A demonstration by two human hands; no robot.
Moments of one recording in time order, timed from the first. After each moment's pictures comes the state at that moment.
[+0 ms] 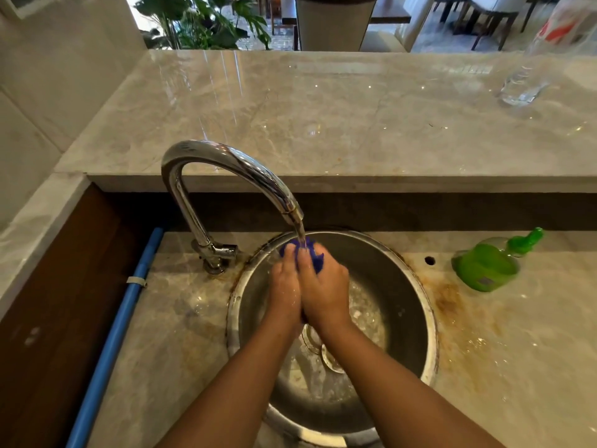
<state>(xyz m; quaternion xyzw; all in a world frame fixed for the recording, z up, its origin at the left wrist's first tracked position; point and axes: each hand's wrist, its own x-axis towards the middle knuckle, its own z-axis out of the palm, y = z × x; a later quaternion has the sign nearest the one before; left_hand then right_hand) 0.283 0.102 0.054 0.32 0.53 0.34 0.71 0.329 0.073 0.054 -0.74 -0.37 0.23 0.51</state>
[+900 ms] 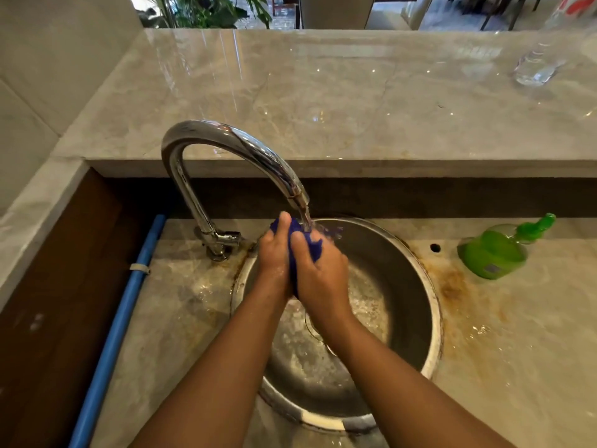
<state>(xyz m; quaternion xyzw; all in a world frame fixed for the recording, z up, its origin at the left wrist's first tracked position) 0.276 0.134 0.063 0.35 0.52 0.37 0.68 0.316 0.066 0.076 -0.69 -0.37 0.27 0.56</state>
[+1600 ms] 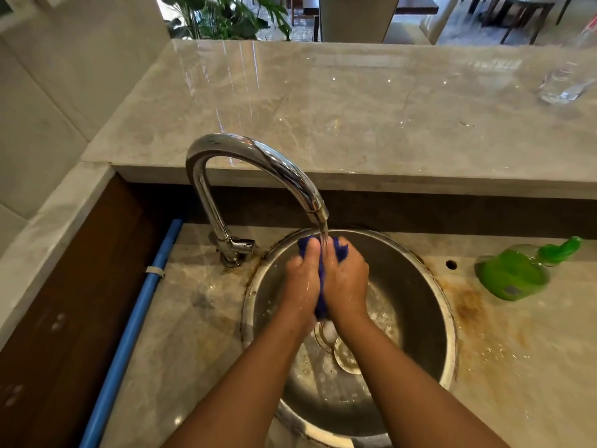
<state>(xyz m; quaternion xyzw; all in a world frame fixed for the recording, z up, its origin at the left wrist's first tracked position) 0.278 0.105 0.069 0.37 0.52 0.31 0.71 0.337 0.087 0.049 -0.75 -0.31 0.25 0.53</state>
